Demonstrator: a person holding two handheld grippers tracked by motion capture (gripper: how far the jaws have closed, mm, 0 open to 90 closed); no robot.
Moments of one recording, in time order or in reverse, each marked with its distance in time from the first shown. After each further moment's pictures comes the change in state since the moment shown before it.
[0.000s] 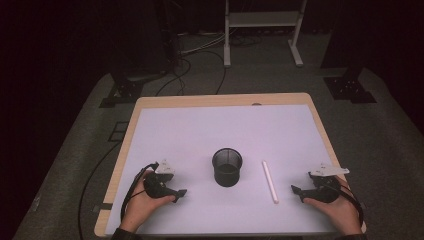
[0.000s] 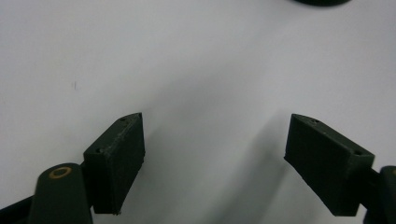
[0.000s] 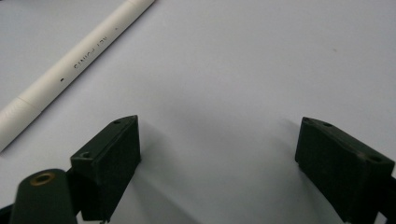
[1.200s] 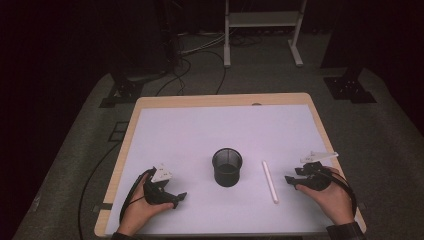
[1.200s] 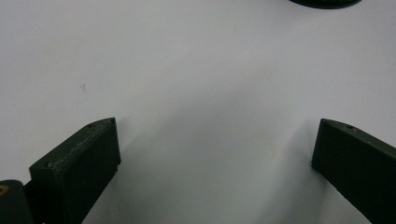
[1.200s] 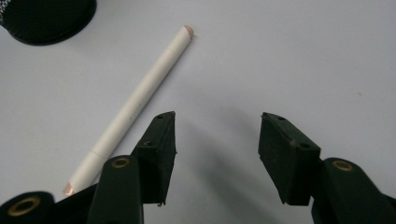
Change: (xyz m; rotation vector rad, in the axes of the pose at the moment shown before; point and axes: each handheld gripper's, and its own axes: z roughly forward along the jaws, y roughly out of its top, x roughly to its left) left arm -0.001 -0.017 0.007 -0.099 0.043 0.027; right arm 0.019 0.054 -0.007 0.102 0.055 0.023
